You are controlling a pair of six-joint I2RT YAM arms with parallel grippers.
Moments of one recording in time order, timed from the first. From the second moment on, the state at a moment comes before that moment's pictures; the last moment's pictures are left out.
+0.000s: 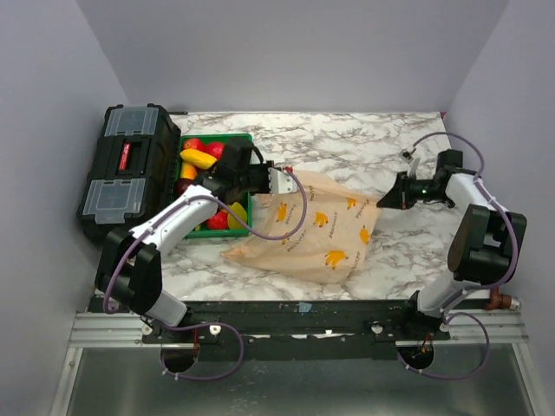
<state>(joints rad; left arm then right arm) -0.53 1.51 1.07 -0.13 0.39 1.06 -0.22 1.69 1.08 -0.73 -1.01 -0.55</state>
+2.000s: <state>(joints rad) -0.12 1.18 1.30 -0.52 0.97 0.29 0.40 1.28 1.10 -0.17 -0.76 -0.43</state>
